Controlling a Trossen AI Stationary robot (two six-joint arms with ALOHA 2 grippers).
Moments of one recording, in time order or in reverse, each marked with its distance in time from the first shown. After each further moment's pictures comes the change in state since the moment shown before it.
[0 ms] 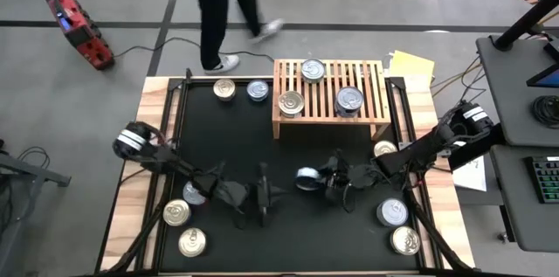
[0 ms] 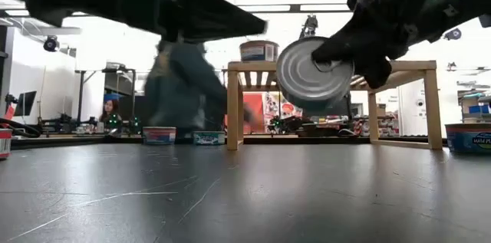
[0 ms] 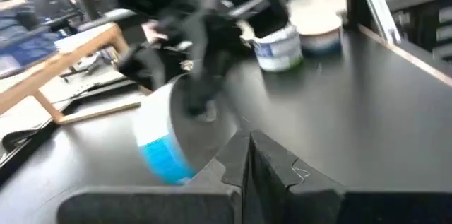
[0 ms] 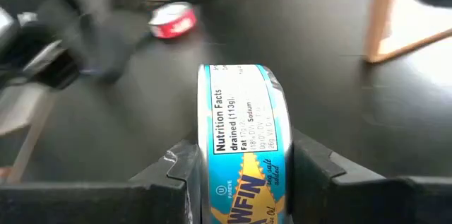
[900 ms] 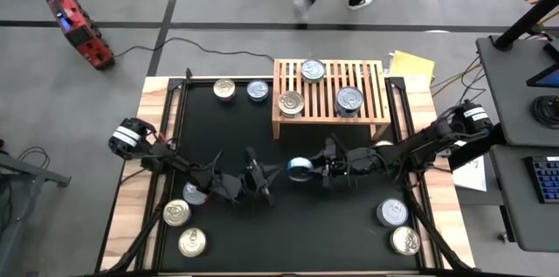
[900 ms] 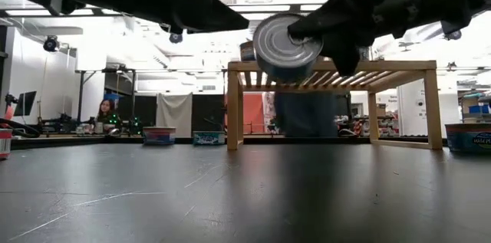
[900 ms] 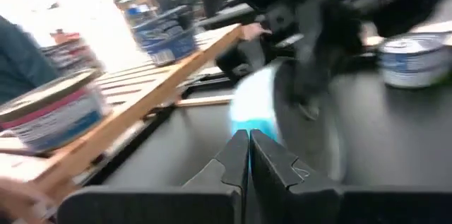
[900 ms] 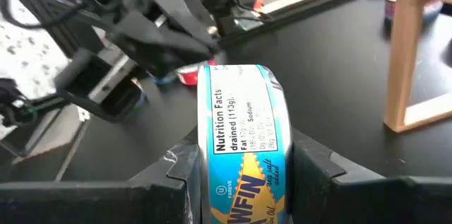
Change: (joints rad) left arm 0.022 -0.050 -0.009 0.044 -0.348 0.040; right arm -0.145 0.000 -0.002 0.192 -0.169 -0.136
